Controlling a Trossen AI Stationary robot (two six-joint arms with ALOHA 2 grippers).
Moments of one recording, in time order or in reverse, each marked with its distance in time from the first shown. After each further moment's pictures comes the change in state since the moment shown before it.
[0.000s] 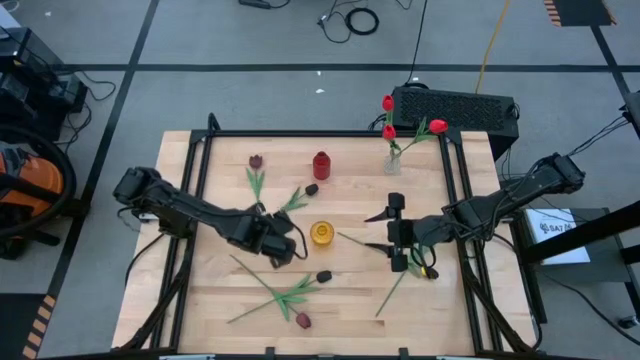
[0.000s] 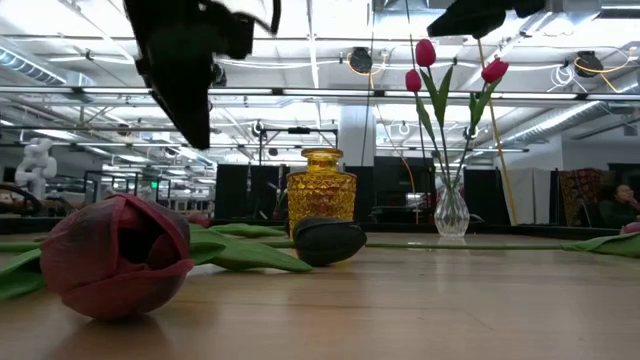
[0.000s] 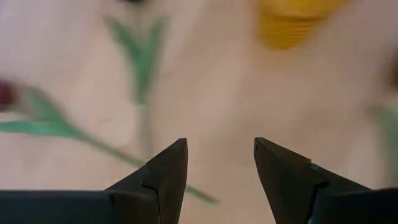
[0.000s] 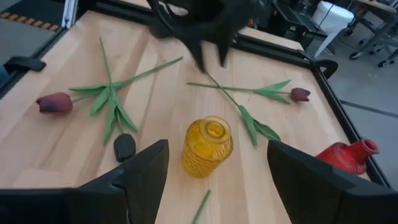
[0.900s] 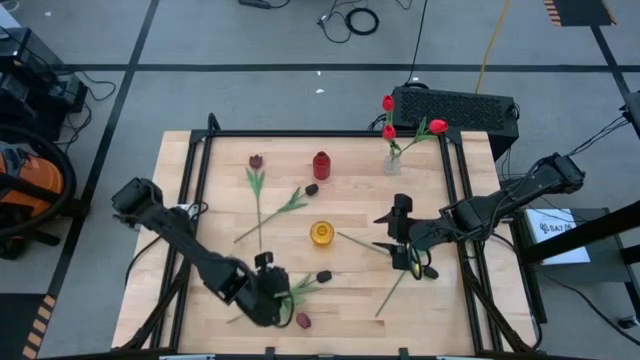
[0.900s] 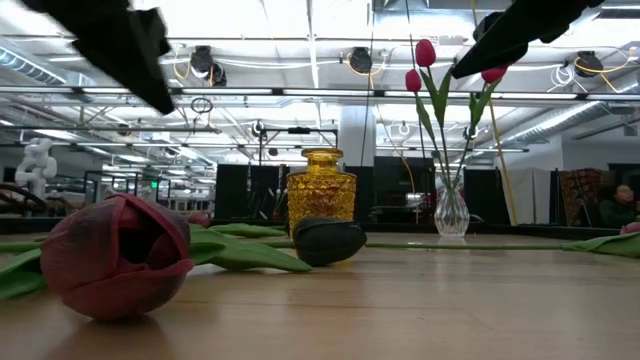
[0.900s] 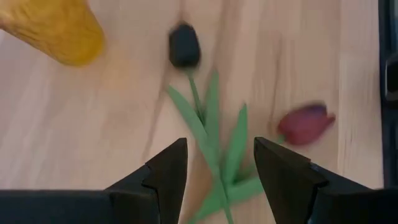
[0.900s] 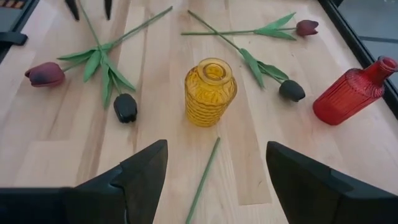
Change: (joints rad) left arm -0.357 0.064 -0.068 0.444 -0.023 0.022; right arm 0.000 0.000 0.000 -0.205 -0.002 0.274
